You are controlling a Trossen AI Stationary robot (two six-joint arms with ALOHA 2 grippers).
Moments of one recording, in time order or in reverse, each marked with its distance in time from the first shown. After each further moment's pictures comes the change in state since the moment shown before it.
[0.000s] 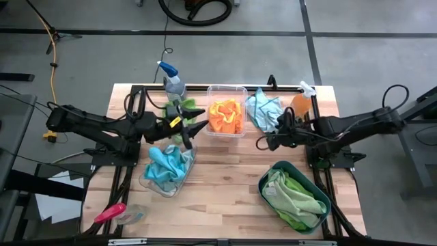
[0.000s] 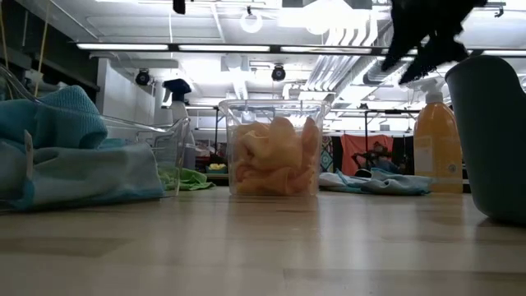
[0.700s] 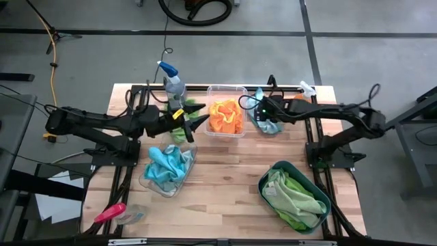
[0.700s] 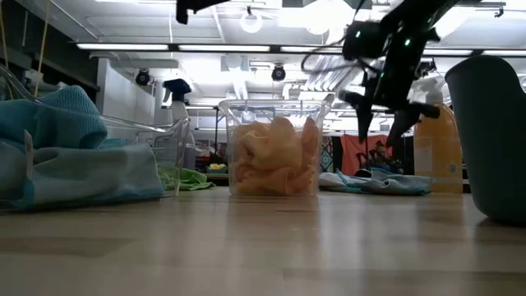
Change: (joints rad) left arm 0.113 0.000 0.000 -0.048 0.105 0.000; right arm -0.544 0.355 -0.023 0.185 -0.181 0.113
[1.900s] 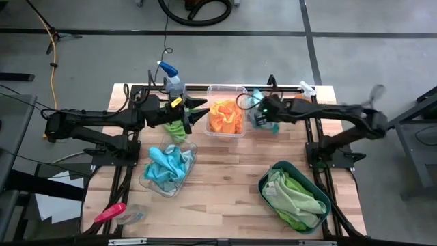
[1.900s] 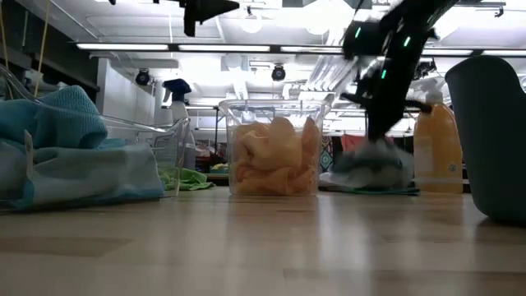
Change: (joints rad) left arm 0.149 -0.004 0.000 0.005 0.227 -0.158; right arm 0.013 -0.048 0.010 -0.007 0.021 -0.311
